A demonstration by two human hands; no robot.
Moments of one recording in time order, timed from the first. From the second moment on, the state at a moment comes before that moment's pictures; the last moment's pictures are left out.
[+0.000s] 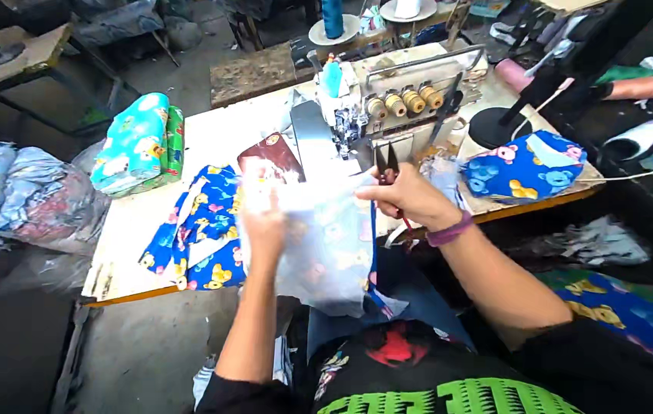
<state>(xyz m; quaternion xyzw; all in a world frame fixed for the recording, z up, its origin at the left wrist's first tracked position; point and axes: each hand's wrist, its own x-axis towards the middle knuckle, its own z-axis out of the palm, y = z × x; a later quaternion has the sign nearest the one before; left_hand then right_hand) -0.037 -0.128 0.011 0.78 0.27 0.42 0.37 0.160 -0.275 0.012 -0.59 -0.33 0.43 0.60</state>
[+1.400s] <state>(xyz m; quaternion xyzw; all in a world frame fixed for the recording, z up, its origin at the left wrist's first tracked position) 0.012 -0.116 0.016 0.89 -0.03 0.26 0.38 0.149 -0.252 -0.030 -0.54 -0.21 0.36 0.73</state>
